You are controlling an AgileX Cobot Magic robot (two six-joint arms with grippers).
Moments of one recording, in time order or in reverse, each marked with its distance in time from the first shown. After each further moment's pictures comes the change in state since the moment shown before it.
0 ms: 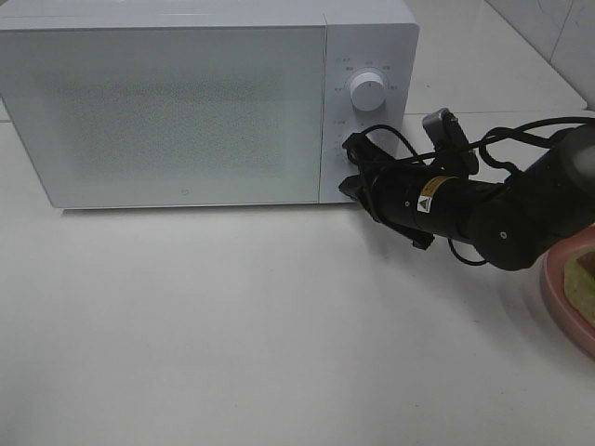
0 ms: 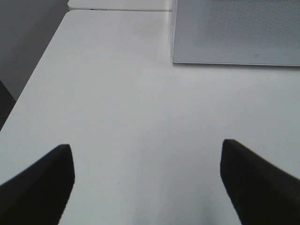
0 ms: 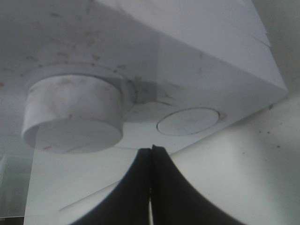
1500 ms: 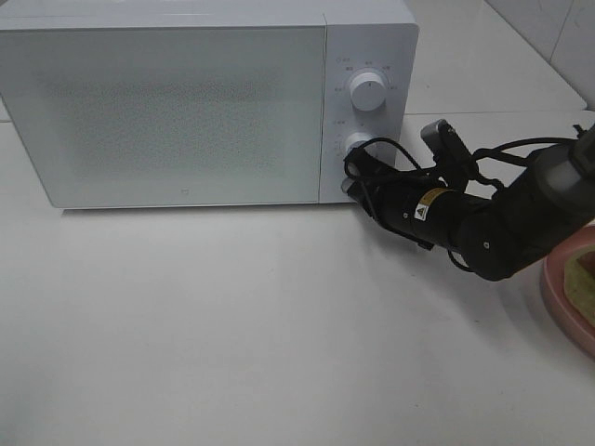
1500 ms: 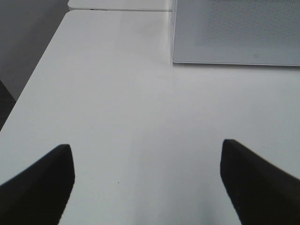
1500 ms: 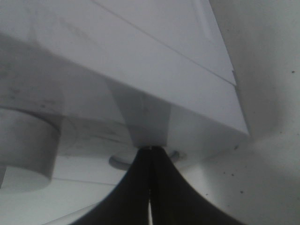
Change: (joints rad) left arm 0.000 0.000 0.000 0.000 -0.001 0.000; right arm -0.023 0.112 -0.044 0.101 -0.087 -0.178
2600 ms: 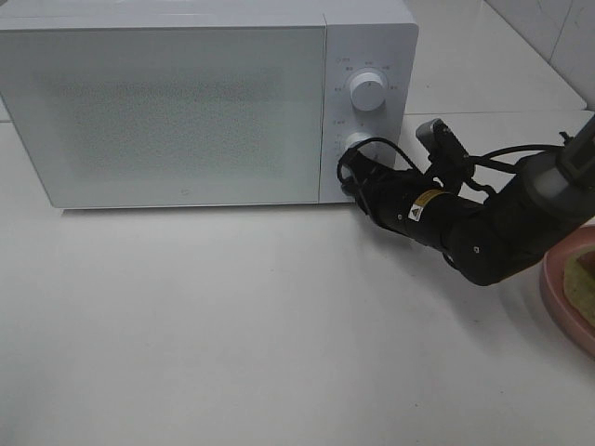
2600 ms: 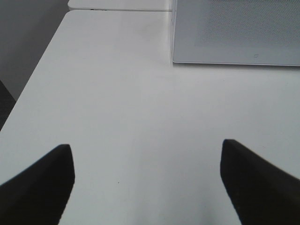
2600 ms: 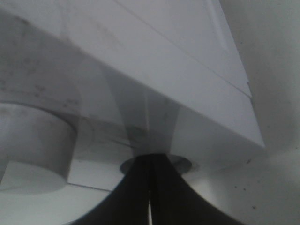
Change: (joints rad) left arm 0.000 0.000 0.000 0.000 0.000 0.000; right arm 0.018 0.019 -0.008 0.067 -0.066 -0.085
